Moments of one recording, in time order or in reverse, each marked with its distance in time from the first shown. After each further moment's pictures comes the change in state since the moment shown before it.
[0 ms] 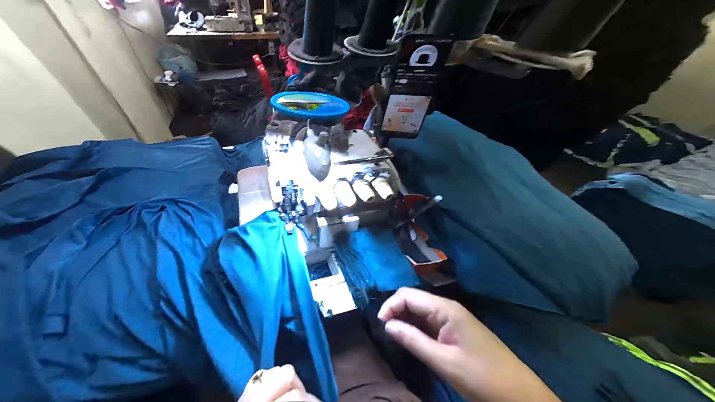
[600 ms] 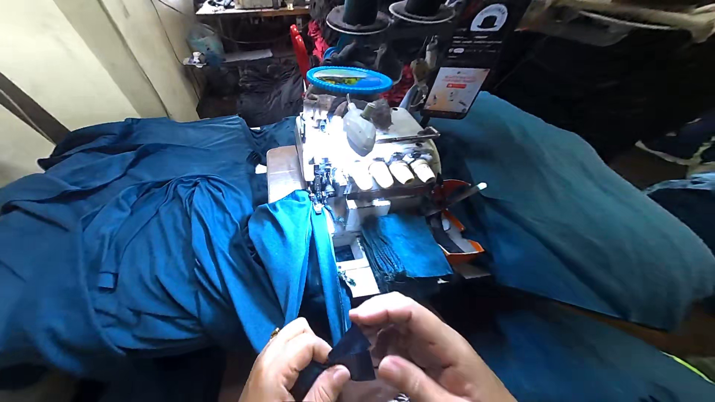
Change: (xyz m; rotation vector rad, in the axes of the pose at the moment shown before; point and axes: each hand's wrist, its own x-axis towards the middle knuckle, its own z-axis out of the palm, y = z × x) left_hand 0.005 0.007 -0.002 -0.135 0.157 -0.126; right_hand -0.009 -0.023 0.054 0.363 -0.119 -0.187
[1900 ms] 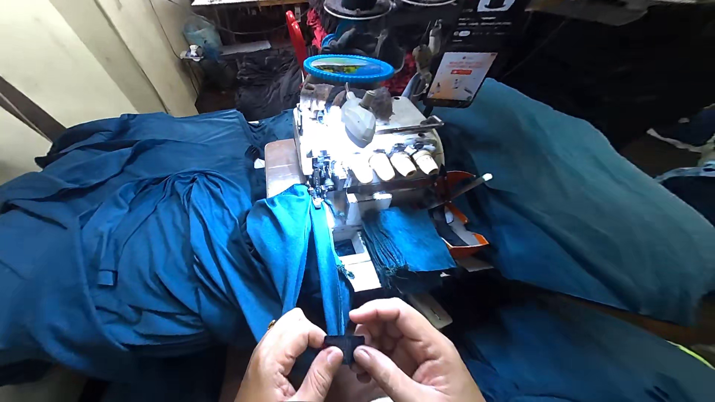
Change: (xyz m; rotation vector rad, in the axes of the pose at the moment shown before) left_hand 0.002 -0.008 0.003 0.020 0.051 -0.012; right_hand -0.002 0.005 0.031 0.158 0.195 0.085
